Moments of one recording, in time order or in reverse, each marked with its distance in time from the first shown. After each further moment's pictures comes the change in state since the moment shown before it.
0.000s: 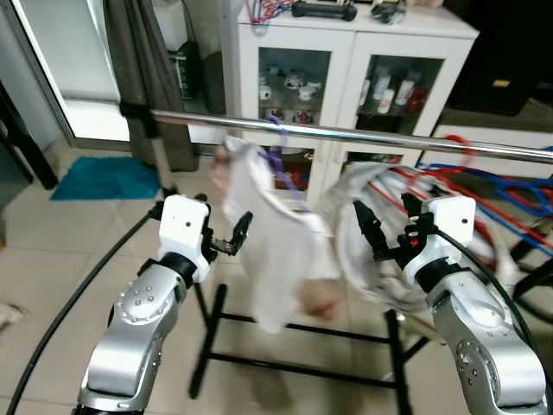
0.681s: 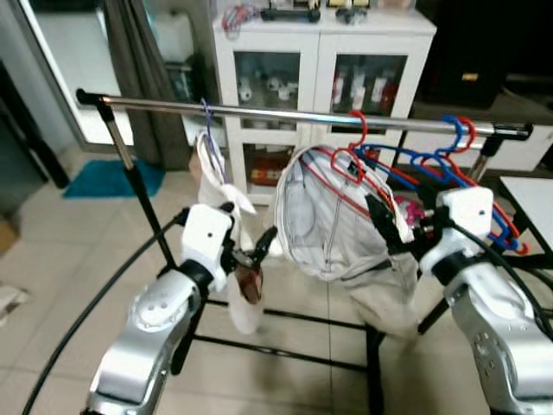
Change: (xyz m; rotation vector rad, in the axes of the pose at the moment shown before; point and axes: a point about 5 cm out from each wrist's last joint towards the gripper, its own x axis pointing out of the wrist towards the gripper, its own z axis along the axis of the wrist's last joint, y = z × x) left arm -0.002 -0.018 -0.002 0.024 0.004 -0.158; right arm 0.003 -0.017 0.010 -0.069 -0.002 0.012
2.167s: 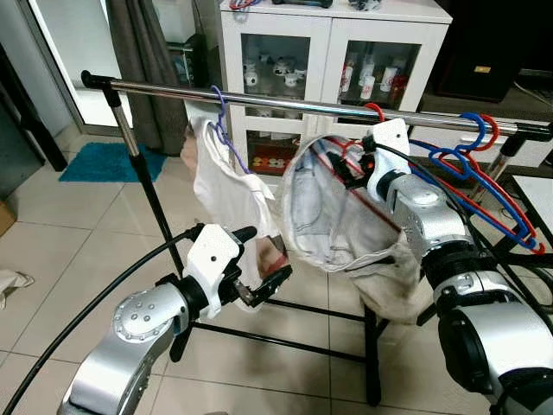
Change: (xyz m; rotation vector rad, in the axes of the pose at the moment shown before) left arm -0.019 -0.012 -0.003 0.037 0.073 -0.304; right arm 0.136 -0.007 -0.002 -0.086 0.143 0.096
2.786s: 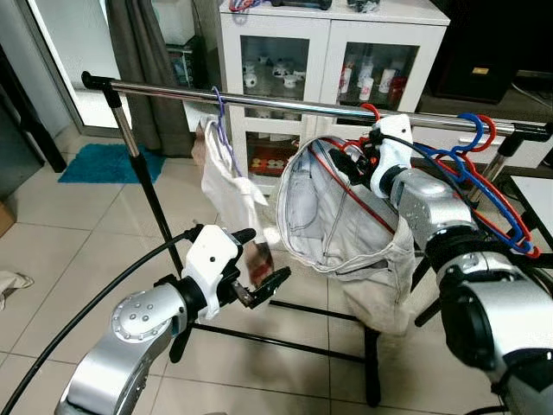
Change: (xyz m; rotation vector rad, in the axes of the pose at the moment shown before) left arm 0.000 0.000 0.000 -0.007 0.010 -0.006; right arm 0.003 -0.012 0.004 0.154 0.055 0.004
